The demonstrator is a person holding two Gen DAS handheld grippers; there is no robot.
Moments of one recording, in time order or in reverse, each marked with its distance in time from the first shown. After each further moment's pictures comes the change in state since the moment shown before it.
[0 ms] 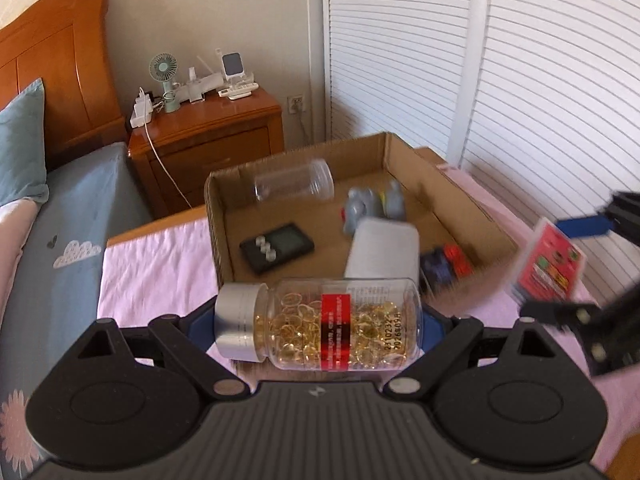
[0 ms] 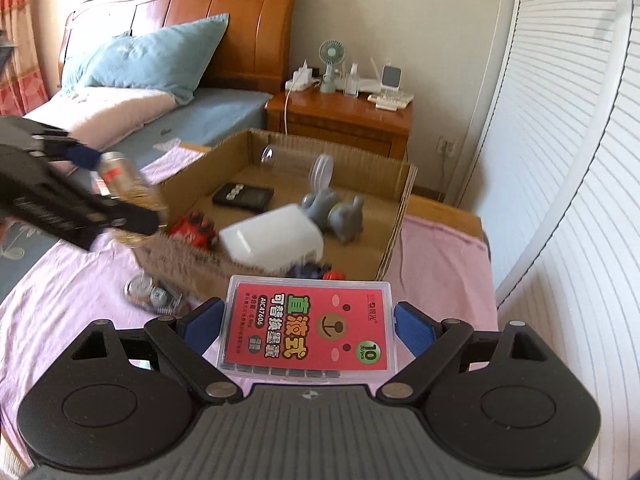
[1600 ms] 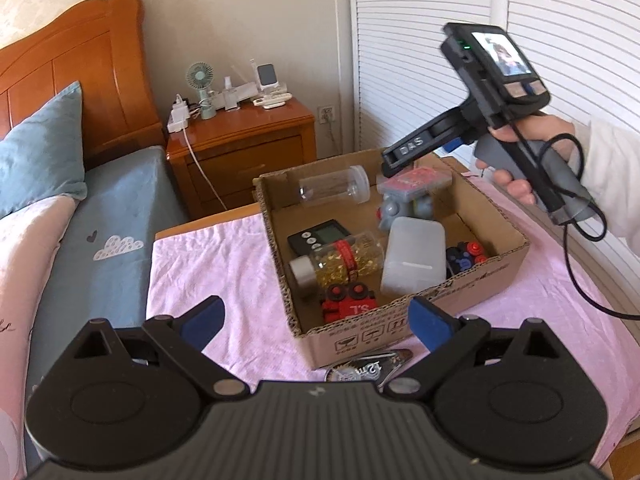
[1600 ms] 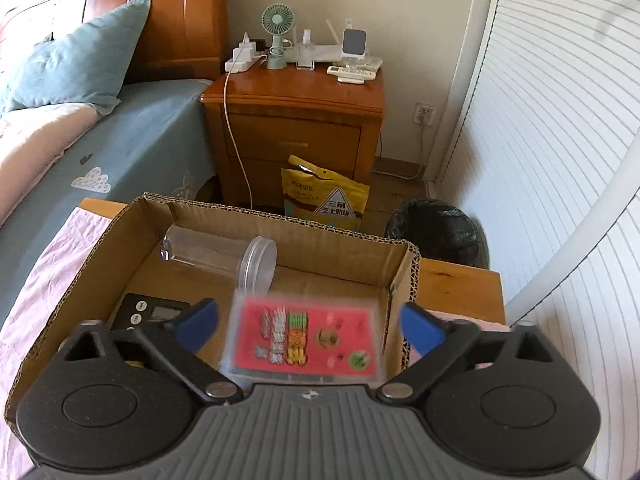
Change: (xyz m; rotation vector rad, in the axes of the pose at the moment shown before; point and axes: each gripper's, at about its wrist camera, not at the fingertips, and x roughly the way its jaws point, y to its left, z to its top) left arm -0.051 0.019 -0.023 -0.026 -0.030 0.078; right arm 0.157 -0.040 0.131 0.120 0.133 -0.080
